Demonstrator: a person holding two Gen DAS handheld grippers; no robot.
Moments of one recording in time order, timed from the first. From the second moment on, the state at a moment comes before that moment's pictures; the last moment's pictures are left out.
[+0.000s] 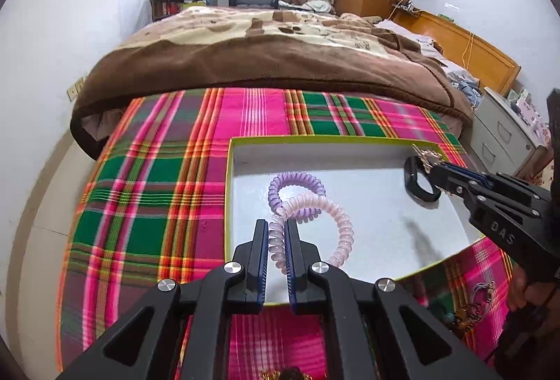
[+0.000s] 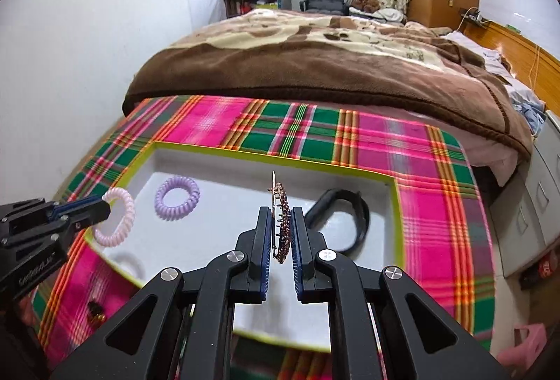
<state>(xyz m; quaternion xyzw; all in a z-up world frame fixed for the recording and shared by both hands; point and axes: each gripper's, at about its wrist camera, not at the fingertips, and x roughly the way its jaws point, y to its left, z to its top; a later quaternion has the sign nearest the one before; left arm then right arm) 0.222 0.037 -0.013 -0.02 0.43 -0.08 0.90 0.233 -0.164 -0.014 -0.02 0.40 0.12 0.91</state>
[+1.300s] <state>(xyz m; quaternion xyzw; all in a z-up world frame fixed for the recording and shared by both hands) 0.249 0.034 -0.042 -0.03 0.45 -0.09 0.89 0.272 -0.146 -0.047 -0.03 0.44 0.13 0.89</state>
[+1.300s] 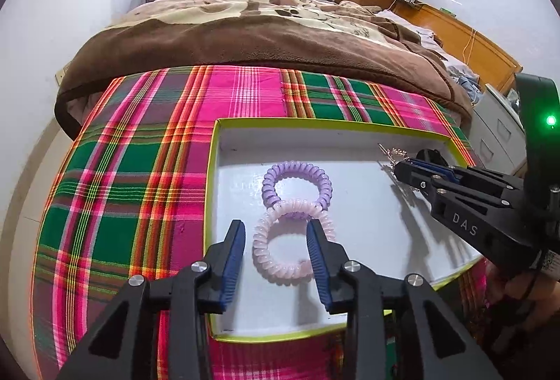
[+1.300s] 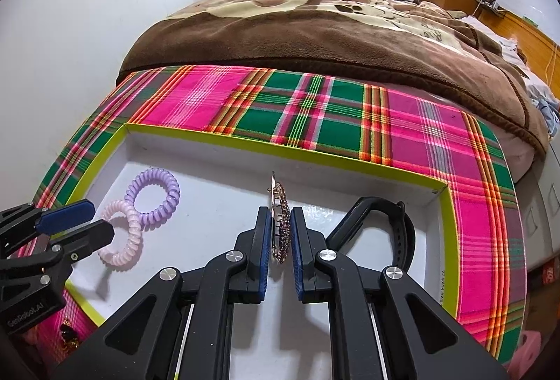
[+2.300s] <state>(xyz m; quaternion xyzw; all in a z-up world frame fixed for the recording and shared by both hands) 0.170 0.045 0.000 -0.05 0.41 -0.10 0.91 0.178 -0.180 -0.001 0.02 0.38 0.16 0.91</state>
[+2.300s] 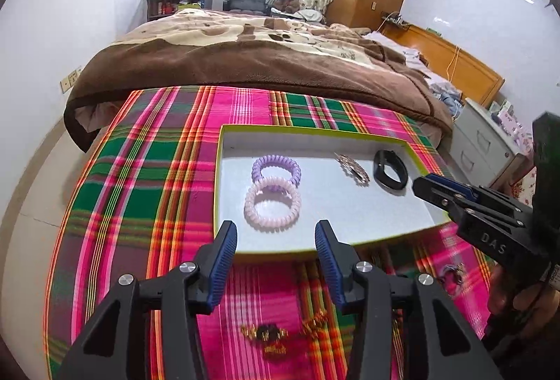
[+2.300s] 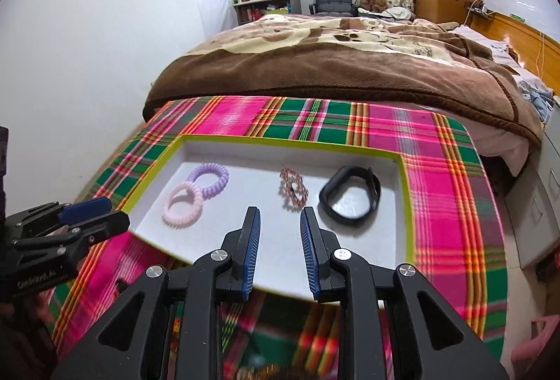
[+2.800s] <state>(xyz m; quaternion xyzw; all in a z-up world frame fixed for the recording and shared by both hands) 0.105 0.065 -0.009 -0.07 0.40 -0.09 0.91 0.110 -0.238 -0.012 0.07 0.38 0.12 0.92</state>
